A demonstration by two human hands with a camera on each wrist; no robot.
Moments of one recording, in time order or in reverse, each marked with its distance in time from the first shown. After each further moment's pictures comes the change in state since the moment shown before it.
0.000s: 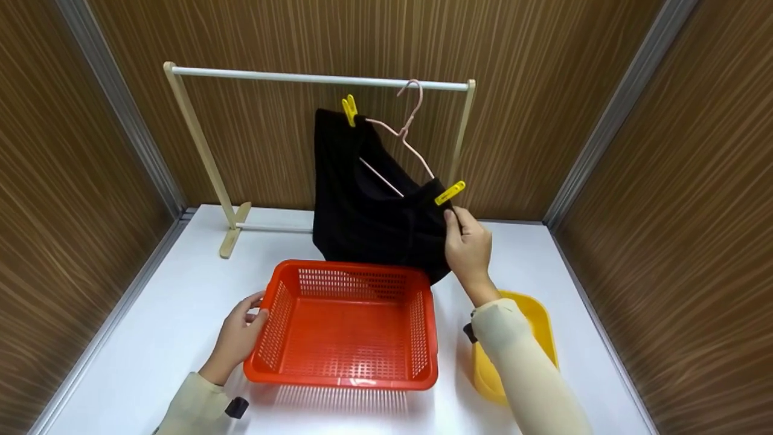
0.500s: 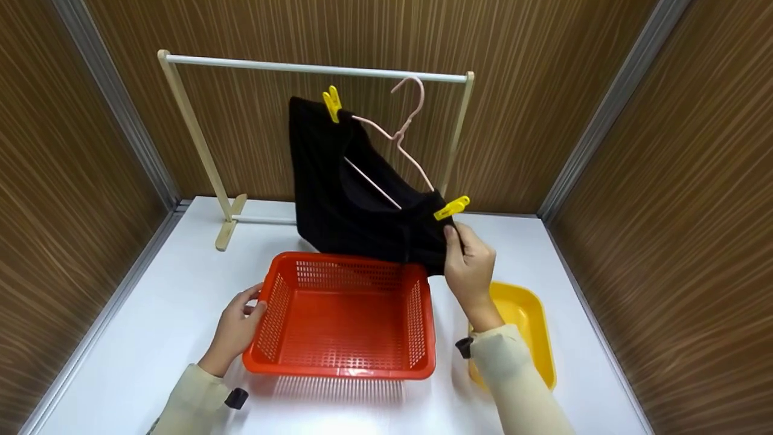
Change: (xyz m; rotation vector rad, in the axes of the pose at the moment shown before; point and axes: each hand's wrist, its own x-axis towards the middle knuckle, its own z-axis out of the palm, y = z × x) left_hand 0.008 0.008 0.001 0.041 0.019 0.047; right_hand -0.027 -0.024 -0.023 0.080 0.056 -0.038
